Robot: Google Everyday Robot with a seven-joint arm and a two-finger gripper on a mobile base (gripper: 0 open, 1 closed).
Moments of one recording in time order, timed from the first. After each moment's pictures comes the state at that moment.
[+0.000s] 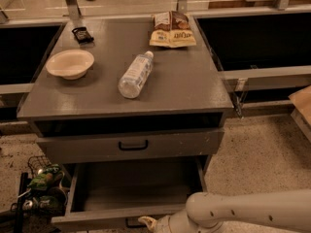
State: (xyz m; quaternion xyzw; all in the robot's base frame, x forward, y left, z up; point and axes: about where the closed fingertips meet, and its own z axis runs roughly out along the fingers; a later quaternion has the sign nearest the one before) arm 0.283 0.045 0.439 -0.64 0.63 0.38 0.22
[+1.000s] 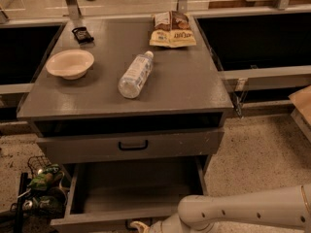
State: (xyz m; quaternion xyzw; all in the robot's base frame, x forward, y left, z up) arm 0.257 0.072 0.433 -0.64 0.61 0.42 0.21
